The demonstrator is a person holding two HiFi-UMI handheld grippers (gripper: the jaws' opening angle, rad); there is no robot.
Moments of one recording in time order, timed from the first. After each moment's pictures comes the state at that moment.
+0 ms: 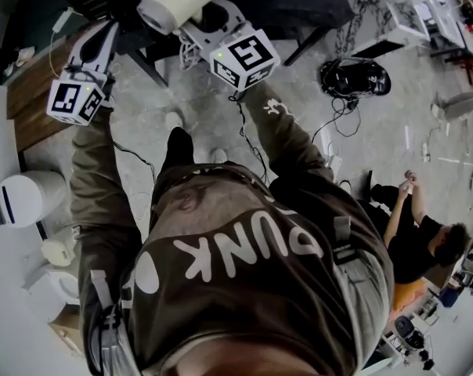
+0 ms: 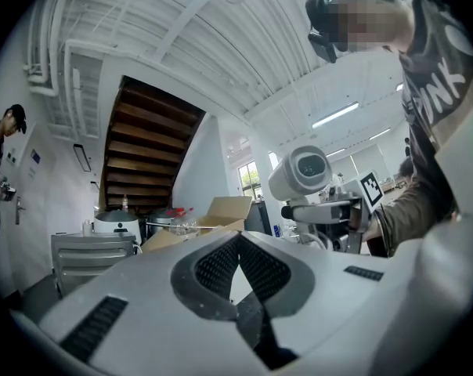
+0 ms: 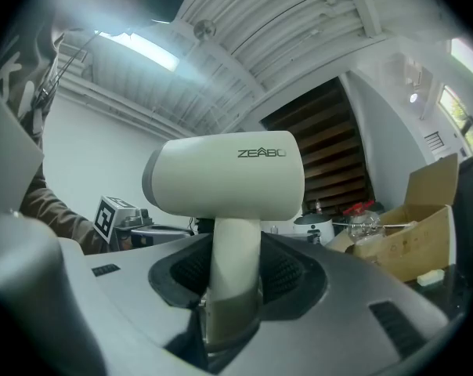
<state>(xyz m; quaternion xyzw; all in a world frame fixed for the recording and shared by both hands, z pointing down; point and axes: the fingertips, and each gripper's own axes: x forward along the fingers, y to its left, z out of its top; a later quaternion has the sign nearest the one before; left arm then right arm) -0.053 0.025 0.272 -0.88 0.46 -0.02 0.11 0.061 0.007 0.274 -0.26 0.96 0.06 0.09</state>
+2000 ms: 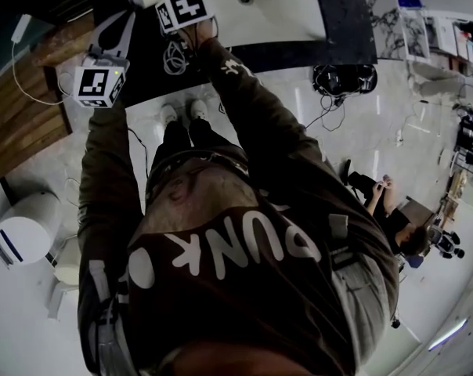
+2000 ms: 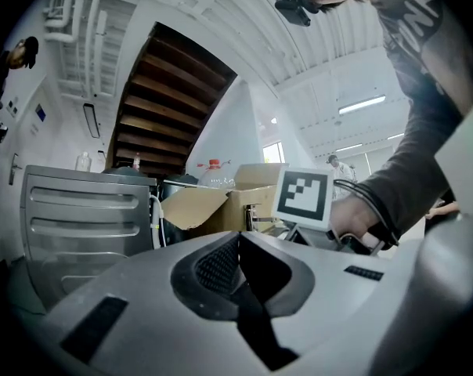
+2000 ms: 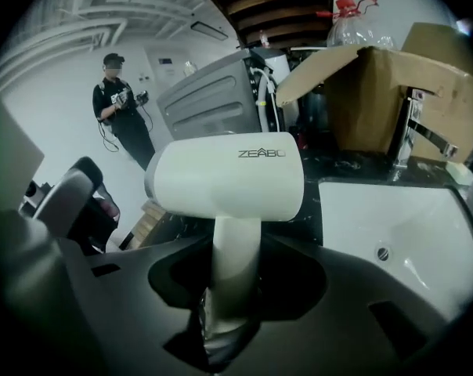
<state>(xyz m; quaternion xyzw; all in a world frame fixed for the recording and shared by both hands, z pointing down) -0.200 -0.338 0.435 -0.88 0.48 -0.04 0.05 -0.155 -0.393 0.551 -0.35 0.83 -0.29 -0.33</state>
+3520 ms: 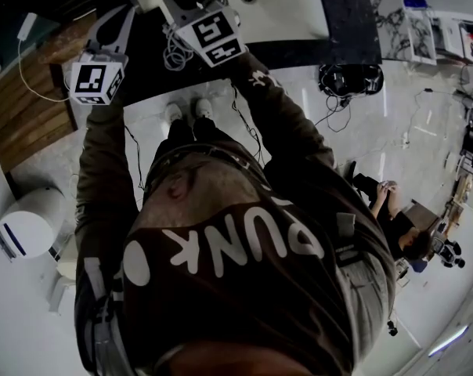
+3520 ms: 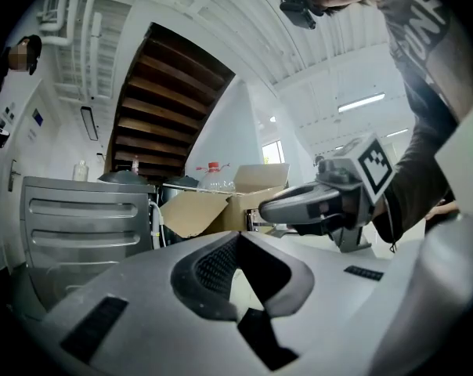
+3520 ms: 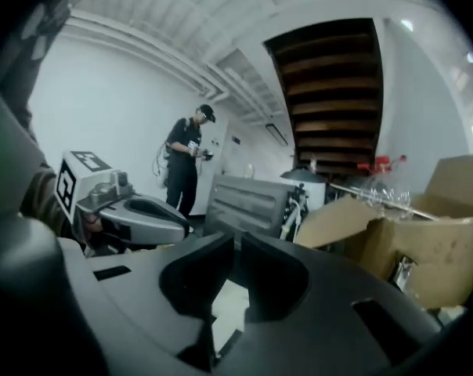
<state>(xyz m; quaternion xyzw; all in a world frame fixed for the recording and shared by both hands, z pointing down) -0.195 -0.336 0.408 -0.88 0.48 -0.05 0.06 -0.143 -0.367 0.394 -0.32 0.94 0.07 -0.11</state>
